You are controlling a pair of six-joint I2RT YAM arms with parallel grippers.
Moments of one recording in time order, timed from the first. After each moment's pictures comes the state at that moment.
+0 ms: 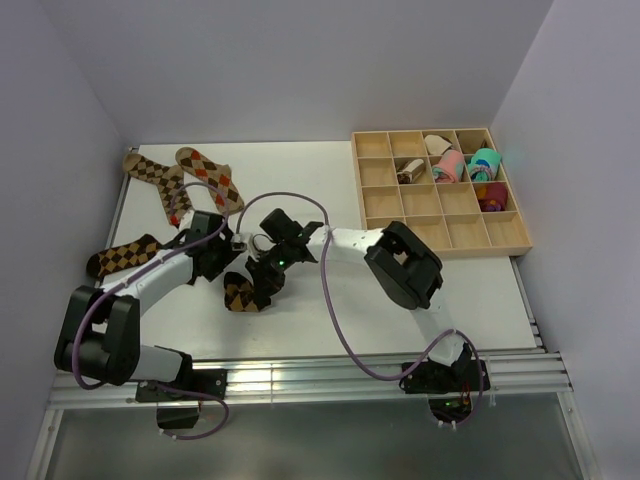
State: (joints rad) left arm -0.28 1.37 0.72 -0.29 -0.16 -0.98; right arm 0.89 2.14 1.48 -0.32 -0.81 -0.12
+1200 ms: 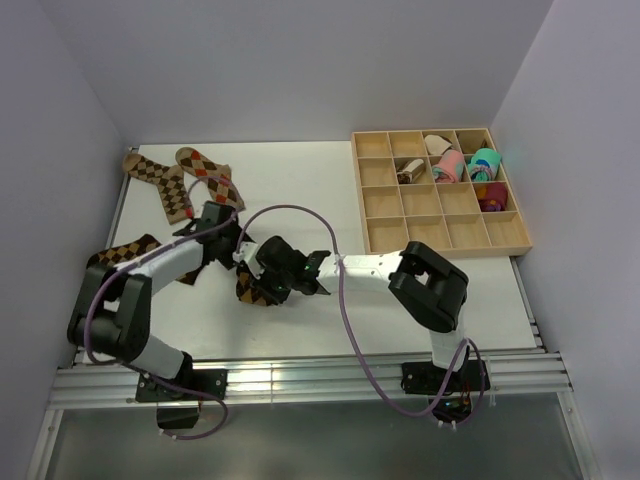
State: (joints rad) left arm -0.35 1.56 0.82 -0.22 -0.03 -1.03; right arm 1.05 1.91 1.22 -0.14 -0.13 -0.03
